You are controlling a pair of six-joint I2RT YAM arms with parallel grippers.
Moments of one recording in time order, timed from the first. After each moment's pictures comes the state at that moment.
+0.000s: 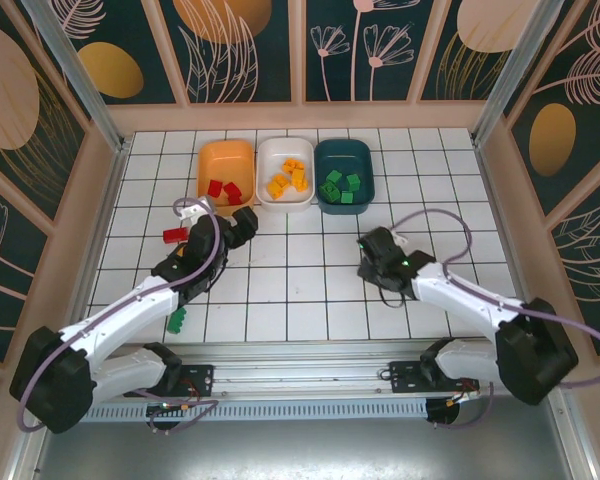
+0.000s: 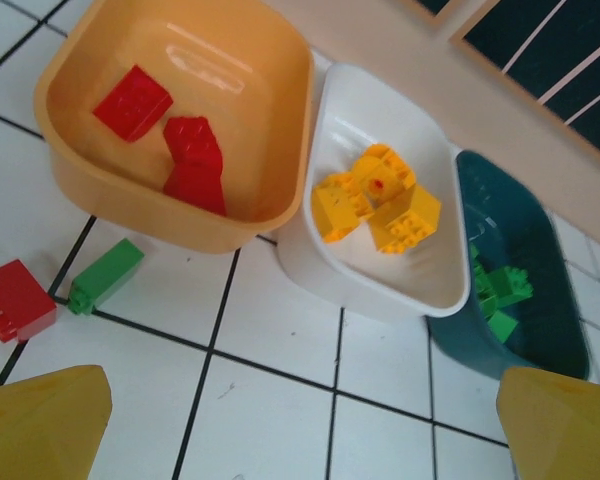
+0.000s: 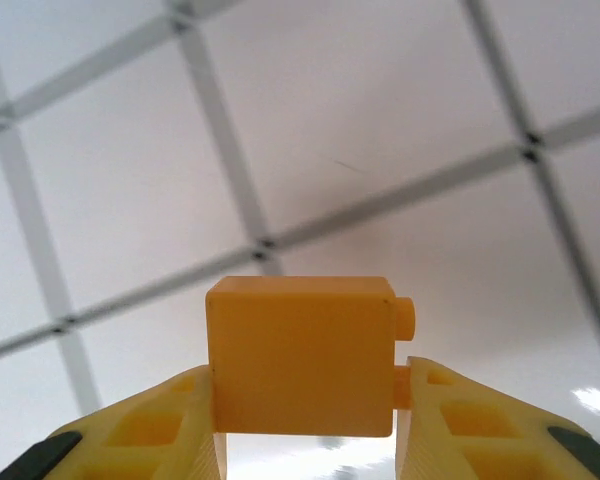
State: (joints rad) left arm -0.59 1.14 0.64 -0.01 -0.36 -0.87; right arm 0.67 1.25 0.71 -0.51 0.24 0.92
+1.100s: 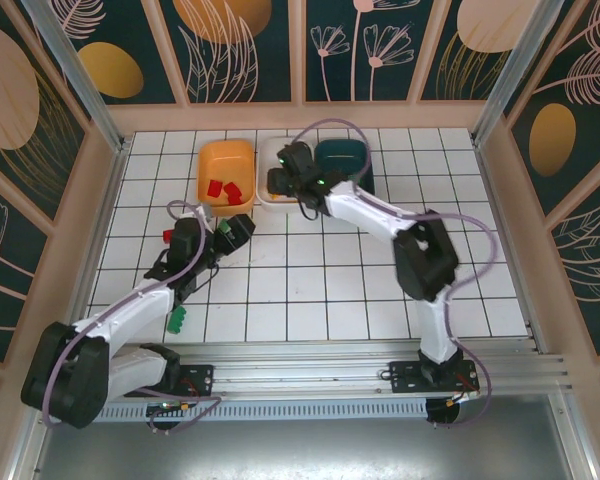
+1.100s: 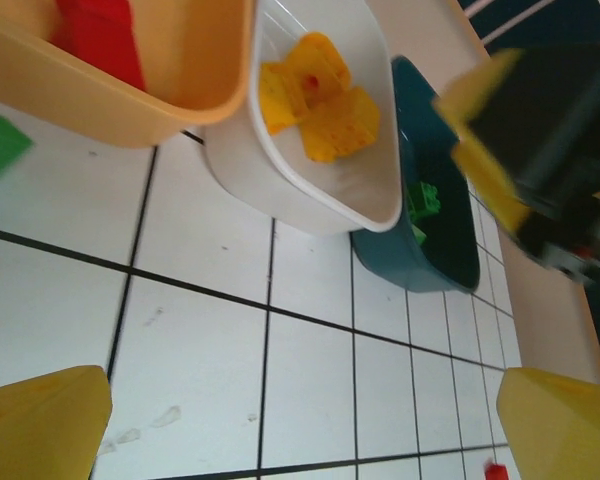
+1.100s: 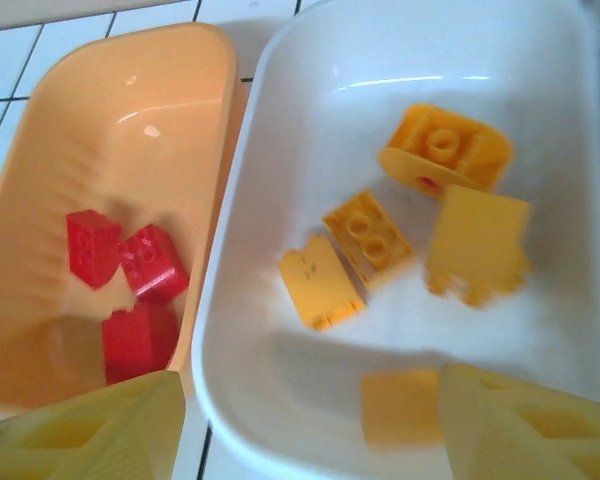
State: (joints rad) left arm -0.39 1.18 0.49 0.24 0.18 -0.92; right arm 0.73 1.96 1.62 -0.34 0.22 0.53
